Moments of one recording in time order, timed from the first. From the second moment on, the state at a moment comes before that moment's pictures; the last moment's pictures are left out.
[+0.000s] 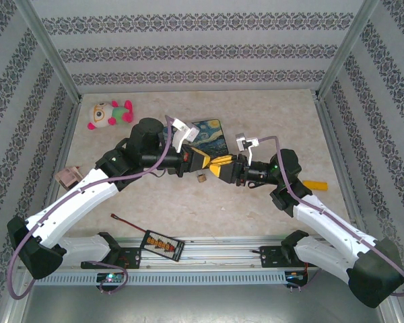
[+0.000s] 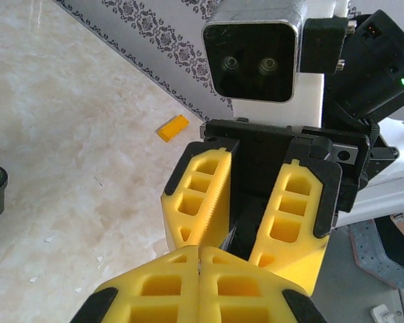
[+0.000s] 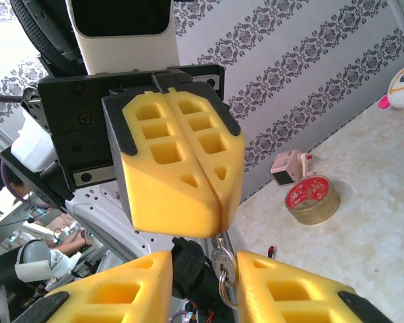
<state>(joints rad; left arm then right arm) -0.69 1.20 1.20 -0.42 0.59 -0.33 0.54 0.96 0.58 0.50 -0.90 0.76</state>
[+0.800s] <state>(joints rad) -0.68 1.18 1.17 -0.36 0.62 -0.38 0.54 0.99 0.59 0.52 -0.91 0.78</state>
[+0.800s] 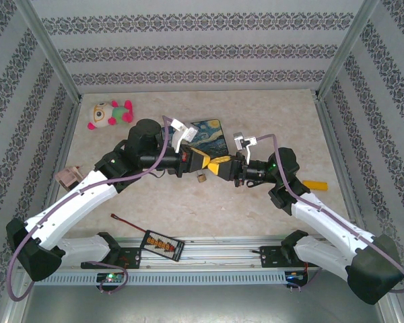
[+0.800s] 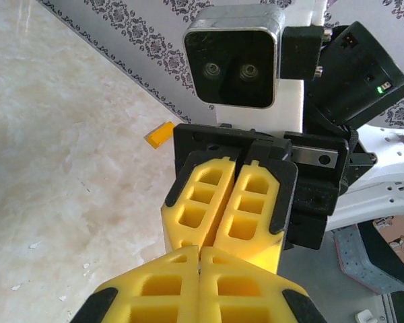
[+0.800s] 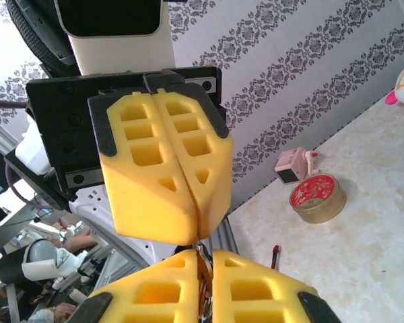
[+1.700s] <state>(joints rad) -0.73 1.10 1.01 -0.31 -0.05 -0.55 0.49 0.83 0.63 -0.26 -0.56 0.70</state>
